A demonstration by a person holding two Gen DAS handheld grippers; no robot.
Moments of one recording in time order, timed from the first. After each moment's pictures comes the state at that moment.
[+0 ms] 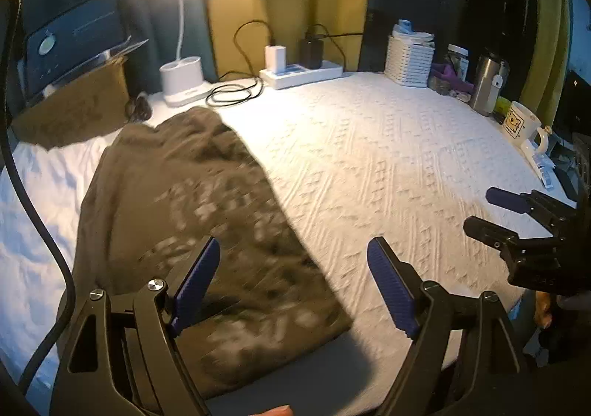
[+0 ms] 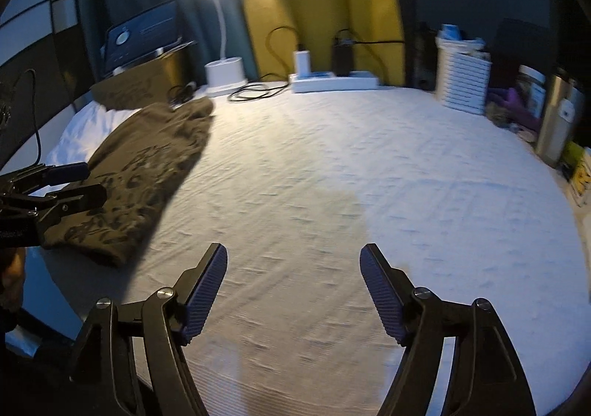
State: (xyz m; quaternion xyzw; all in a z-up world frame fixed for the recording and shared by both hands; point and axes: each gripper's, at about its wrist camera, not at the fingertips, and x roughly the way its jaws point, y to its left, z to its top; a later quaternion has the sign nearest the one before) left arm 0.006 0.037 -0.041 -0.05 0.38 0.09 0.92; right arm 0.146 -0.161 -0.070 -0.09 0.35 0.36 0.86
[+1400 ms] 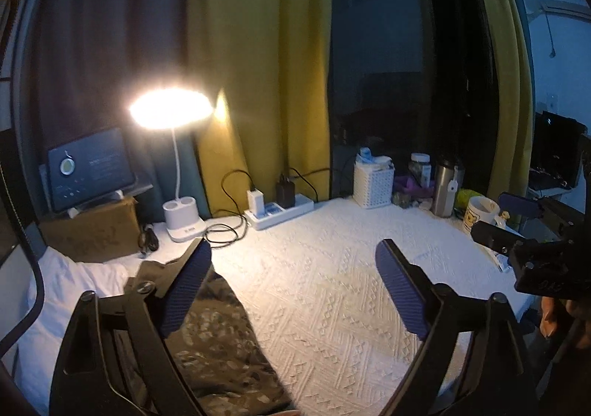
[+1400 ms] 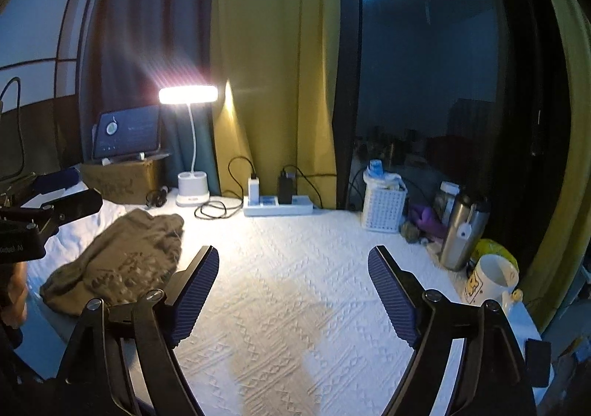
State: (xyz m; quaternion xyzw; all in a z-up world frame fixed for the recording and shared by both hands) left arm -0.028 -0.010 0.091 -0.01 0.18 0.09 0.98; right arm 0.105 -0.221 0.086 -0.08 0.17 0.31 0.93
